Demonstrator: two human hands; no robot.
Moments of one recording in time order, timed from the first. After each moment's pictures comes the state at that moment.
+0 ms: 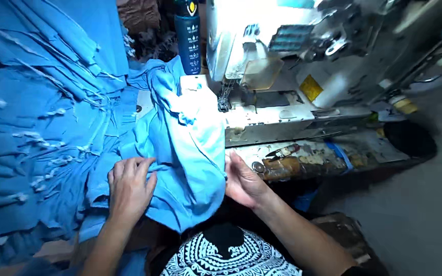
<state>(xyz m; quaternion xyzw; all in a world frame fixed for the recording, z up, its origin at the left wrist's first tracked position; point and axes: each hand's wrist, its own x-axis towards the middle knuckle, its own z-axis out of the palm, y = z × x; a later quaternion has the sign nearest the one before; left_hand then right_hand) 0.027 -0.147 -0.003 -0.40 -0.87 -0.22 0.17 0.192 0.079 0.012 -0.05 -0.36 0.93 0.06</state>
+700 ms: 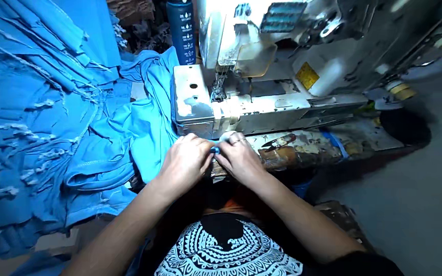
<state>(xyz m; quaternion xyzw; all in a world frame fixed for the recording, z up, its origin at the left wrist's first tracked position) 0.067 -0.048 0.042 -0.63 -0.74 -0.22 0.09 0.190 0.109 -0.006 -0.08 -0.95 0.17 0.26</state>
